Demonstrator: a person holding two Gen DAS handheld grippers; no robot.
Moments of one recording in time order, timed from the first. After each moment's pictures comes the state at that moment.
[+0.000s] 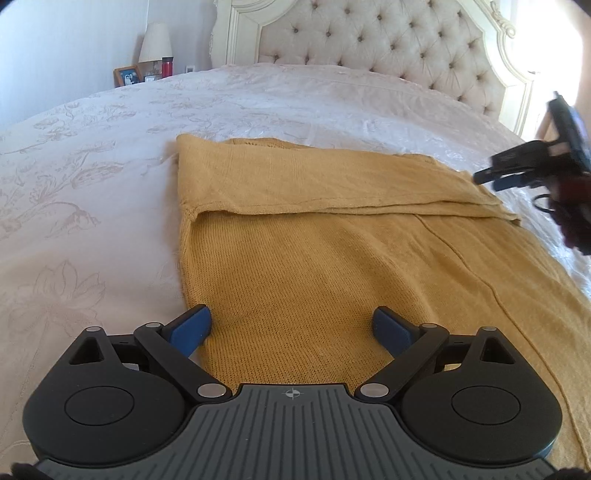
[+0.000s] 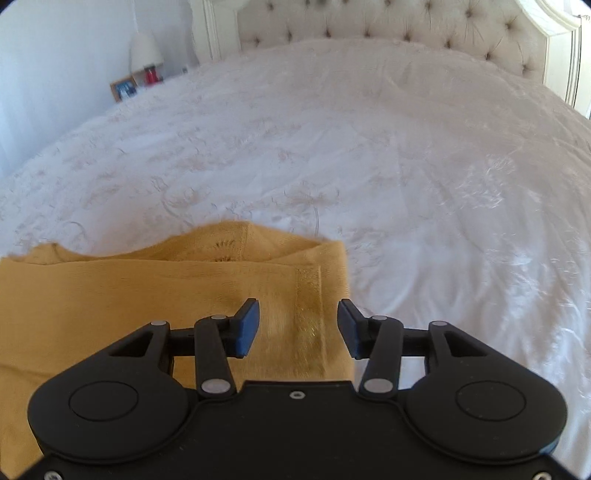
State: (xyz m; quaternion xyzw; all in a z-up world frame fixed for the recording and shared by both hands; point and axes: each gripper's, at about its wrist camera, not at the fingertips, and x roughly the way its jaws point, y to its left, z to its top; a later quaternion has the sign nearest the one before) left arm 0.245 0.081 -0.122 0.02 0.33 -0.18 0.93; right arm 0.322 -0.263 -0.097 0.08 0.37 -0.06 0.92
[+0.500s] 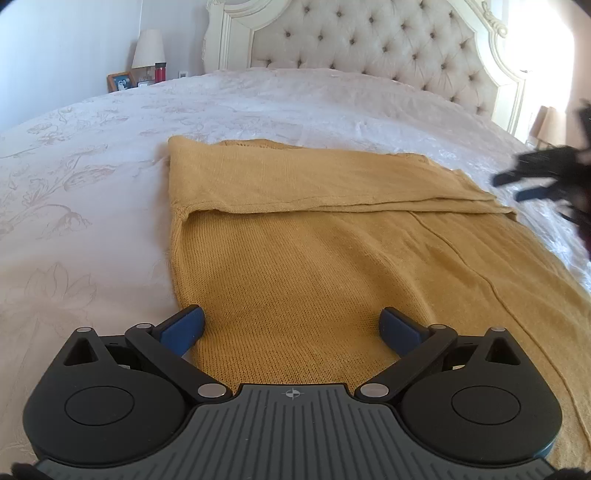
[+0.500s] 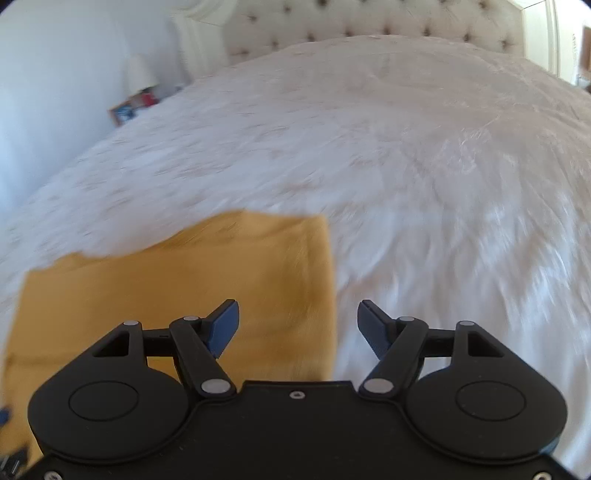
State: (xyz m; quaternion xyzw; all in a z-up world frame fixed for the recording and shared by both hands) left arm 0.243 0.080 -0.128 0.03 0.32 -0.19 0.93; right arm 0.247 -0.278 -0.088 0.14 0.35 -0.03 0.93
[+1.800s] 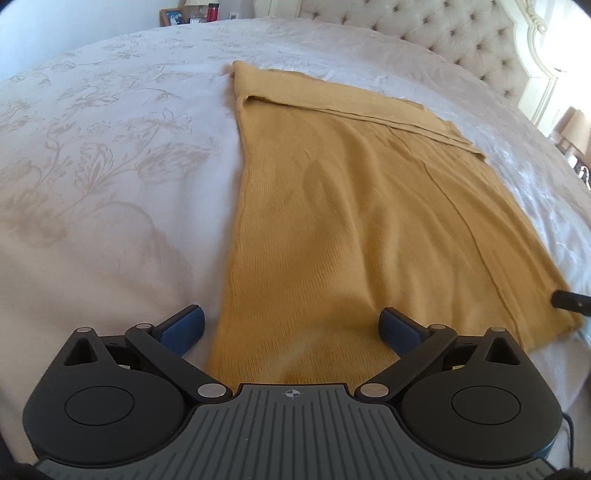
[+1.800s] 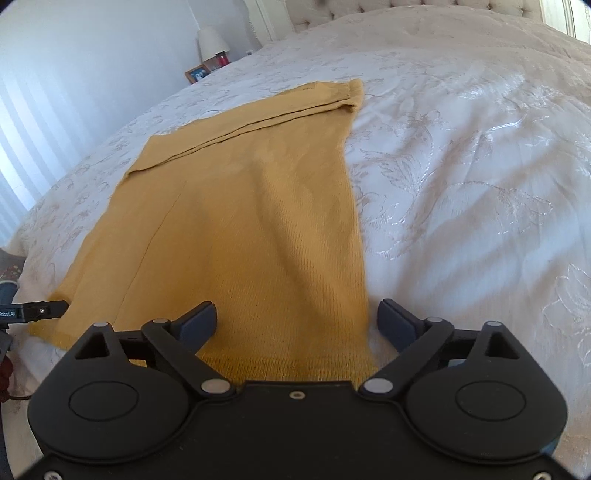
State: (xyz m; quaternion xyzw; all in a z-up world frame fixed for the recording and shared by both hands) left arm 0.088 0.105 -0.111 -0.02 0.42 -0.13 0.90; right arm -0.003 -0.240 -0.135 0.15 0.37 0.07 0.92
